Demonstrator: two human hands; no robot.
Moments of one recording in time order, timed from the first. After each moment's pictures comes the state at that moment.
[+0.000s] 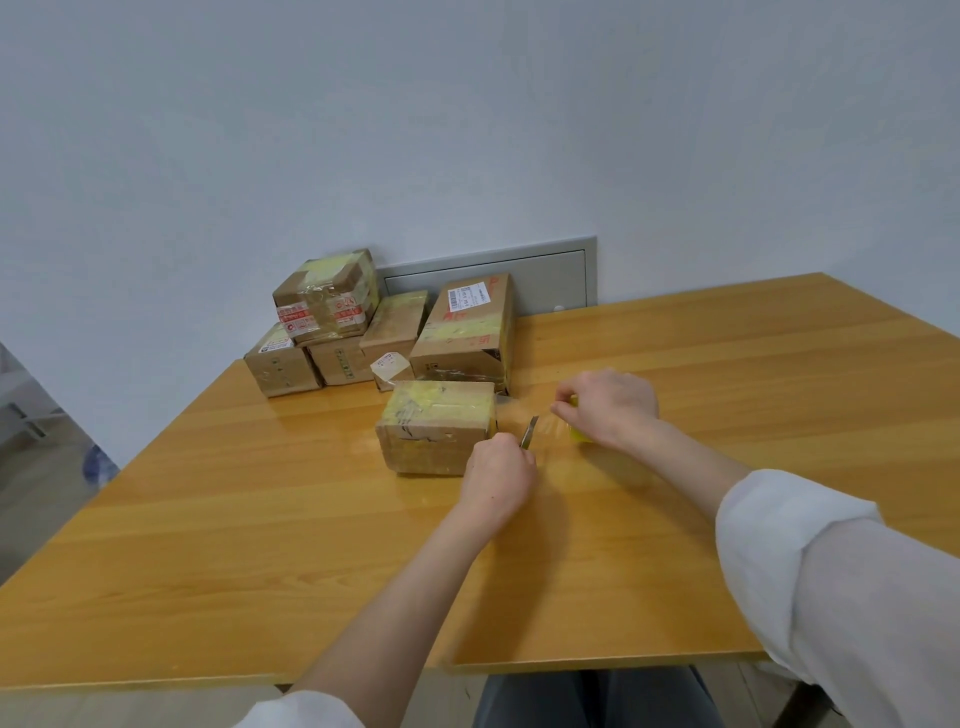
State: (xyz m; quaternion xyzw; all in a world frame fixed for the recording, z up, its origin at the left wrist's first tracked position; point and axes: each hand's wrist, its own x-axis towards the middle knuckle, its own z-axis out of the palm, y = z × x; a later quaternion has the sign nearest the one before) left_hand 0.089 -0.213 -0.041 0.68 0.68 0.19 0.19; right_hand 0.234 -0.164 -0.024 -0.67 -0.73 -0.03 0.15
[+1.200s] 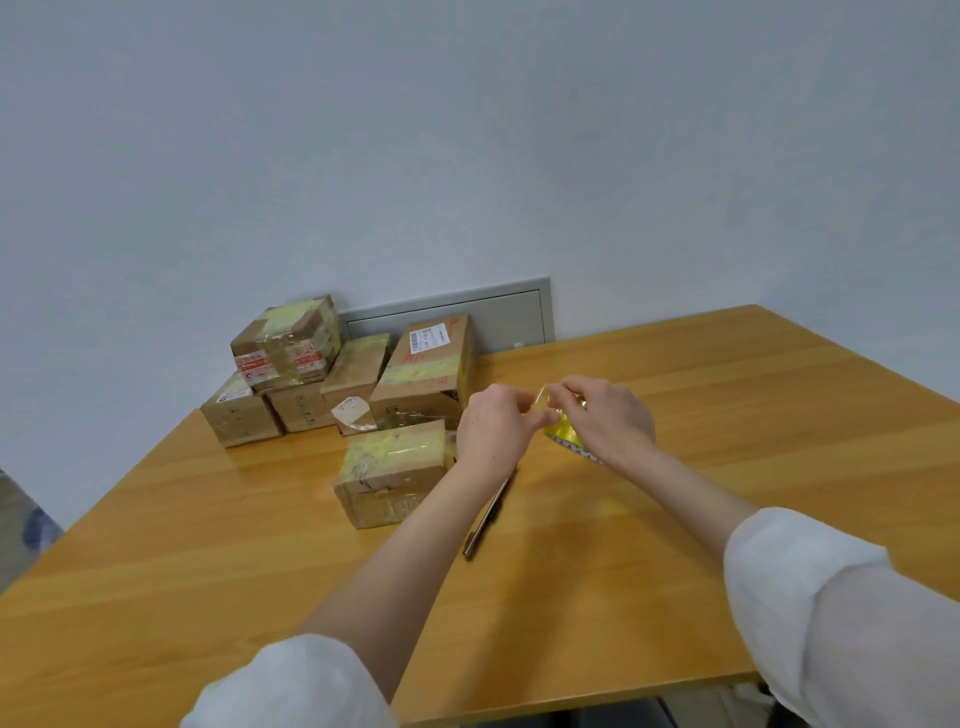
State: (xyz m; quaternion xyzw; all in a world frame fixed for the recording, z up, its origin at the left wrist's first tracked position) left_hand 0.141 -0.181 0.016 0.75 0.58 0.30 0.11; right_hand 0.278 -0.181 -0.009 -0.68 -0.63 0.07 0.37
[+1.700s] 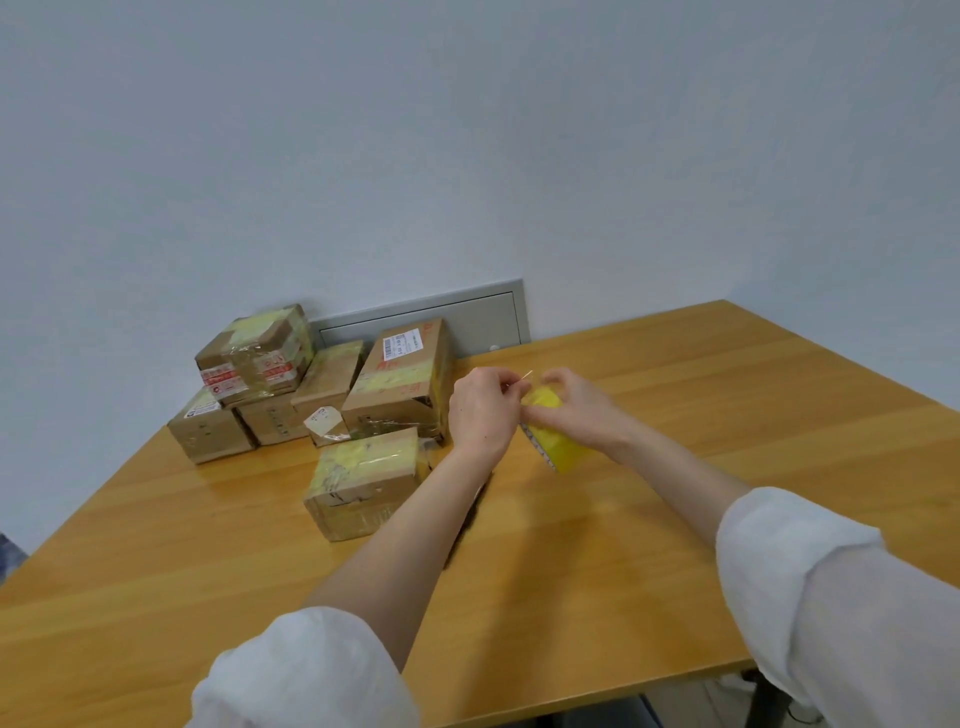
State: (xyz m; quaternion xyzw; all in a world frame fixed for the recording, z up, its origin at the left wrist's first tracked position) left_hand 0.169 -0.165 0.020 0.72 0.56 0.39 0.12; right_hand 0.299 -0.176 -0.002 -0.61 -0.62 0.31 0.39
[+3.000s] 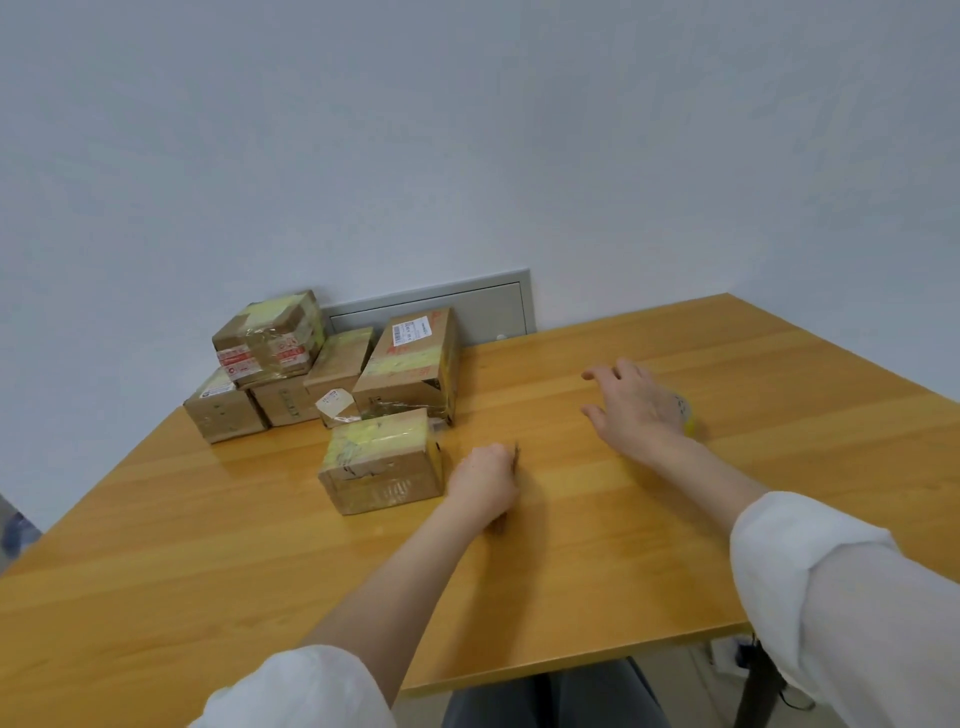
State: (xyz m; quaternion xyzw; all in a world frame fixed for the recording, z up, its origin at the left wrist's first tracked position) left_hand 0.137 -0.198 -0.039 0.77 0.63 0.03 0.09; right_hand 0.327 -0.196 -0.030 -0.71 -0.66 -0.06 0.25
